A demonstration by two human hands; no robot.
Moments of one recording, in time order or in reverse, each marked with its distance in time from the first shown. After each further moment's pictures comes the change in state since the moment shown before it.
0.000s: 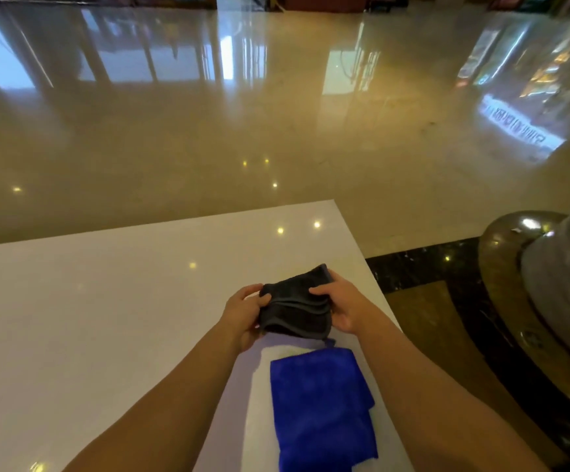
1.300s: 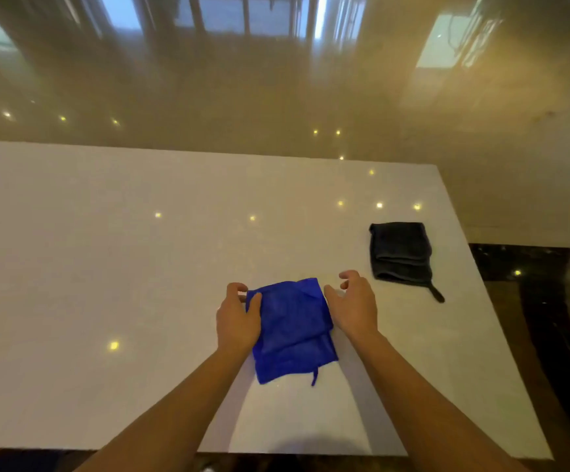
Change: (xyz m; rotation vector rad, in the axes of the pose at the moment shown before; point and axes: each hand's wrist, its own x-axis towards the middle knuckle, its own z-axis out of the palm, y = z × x) left_hand -0.157 -0.111 -0.200 0.538 0.591 0.439; right_hand -0.118 0.163 0.140 -1.048 0.289 -0.365
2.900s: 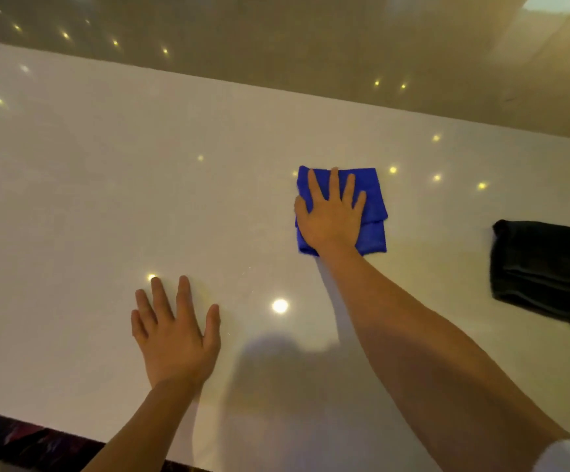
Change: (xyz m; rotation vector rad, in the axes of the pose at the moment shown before) left_hand 0.041 -0.144 -0.125 0.842 0.246 -0.070; right_hand 0.125 -0.128 0.204 -0.664 -0.027 -0.461
